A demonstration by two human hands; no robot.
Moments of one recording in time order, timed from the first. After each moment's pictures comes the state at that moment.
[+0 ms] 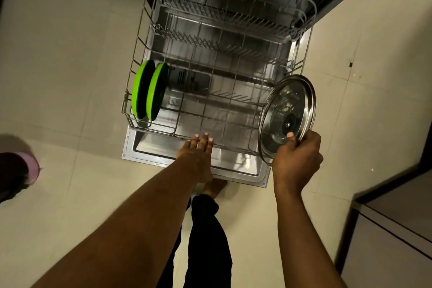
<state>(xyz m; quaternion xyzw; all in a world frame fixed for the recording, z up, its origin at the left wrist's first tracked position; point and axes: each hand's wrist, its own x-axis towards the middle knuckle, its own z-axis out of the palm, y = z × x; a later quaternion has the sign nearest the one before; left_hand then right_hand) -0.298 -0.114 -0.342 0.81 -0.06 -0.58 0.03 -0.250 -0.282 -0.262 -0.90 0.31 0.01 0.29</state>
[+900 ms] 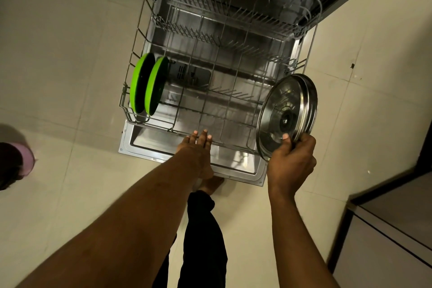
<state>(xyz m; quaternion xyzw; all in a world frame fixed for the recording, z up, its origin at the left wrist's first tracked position) -0.293 -0.117 -0.340 0.80 -0.06 -0.59 0.03 -0.261 -0.285 -0.278 -0.91 0.28 0.00 0.32</state>
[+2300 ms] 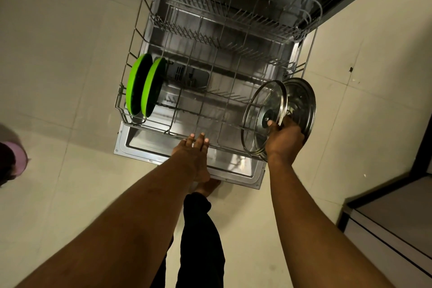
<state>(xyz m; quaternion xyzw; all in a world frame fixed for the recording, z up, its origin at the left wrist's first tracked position) -0.291 -0.115 -0.340 0.80 -0.05 -0.59 0.05 -0.207 -0.286 -0.324 -0.91 0.29 0.15 0.26</state>
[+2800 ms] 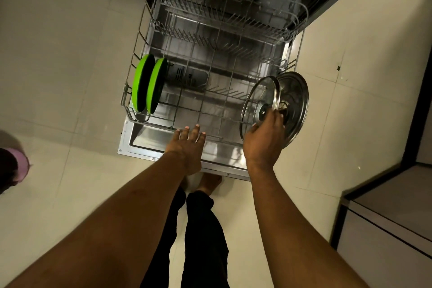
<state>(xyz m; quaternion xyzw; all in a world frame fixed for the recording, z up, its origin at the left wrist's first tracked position) -0.317 -0.095 -0.319 0.86 -0.05 -0.51 0.03 -0.258 -0.253 -0.299 -0.97 0.13 0.09 0.17</state>
